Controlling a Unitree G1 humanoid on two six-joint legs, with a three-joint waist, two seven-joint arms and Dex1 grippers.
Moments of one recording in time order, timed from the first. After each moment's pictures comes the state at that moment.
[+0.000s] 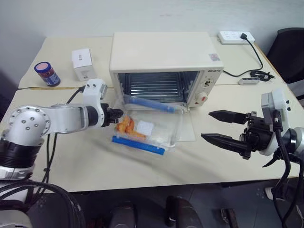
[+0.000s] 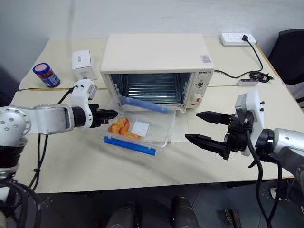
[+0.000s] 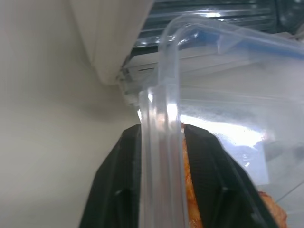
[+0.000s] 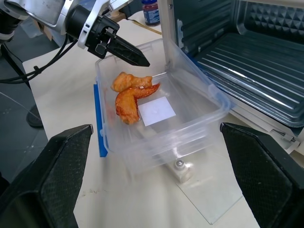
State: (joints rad) left arm -0.76 0.91 -0.14 -0.12 -1.73 1.15 0.60; right arm -0.15 -0.93 -0.45 -0.61 1.14 0.89 0.75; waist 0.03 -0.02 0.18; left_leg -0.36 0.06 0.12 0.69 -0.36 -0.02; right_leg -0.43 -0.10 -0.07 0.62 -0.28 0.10
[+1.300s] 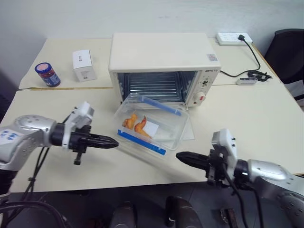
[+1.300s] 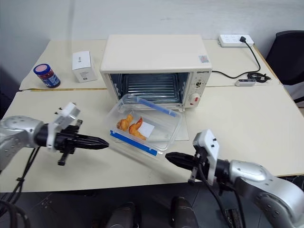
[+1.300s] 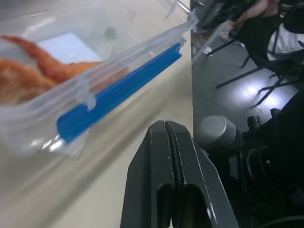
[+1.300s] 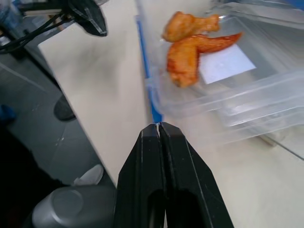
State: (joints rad) left arm -0.45 1.03 -0.08 -0.19 -0.77 0.76 -1.19; right arm -0.01 -0.73 -0.06 -0.73 0.97 0.82 0.51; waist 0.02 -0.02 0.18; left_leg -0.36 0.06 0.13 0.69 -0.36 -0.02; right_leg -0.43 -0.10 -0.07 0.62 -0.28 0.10
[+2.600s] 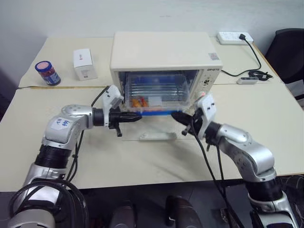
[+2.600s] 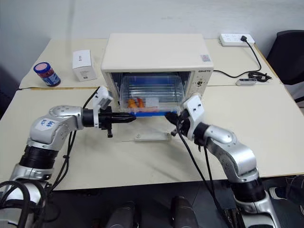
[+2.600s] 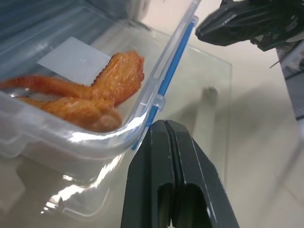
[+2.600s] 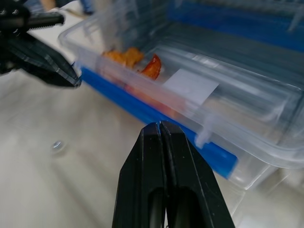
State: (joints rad) left arm -0.70 0.61 -0.09 0.09 -0.44 0.69 -0.93; right arm -0.47 -0.45 0.08 -0.26 0.48 0.62 0.45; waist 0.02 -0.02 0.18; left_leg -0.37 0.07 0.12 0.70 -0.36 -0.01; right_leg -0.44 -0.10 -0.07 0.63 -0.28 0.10
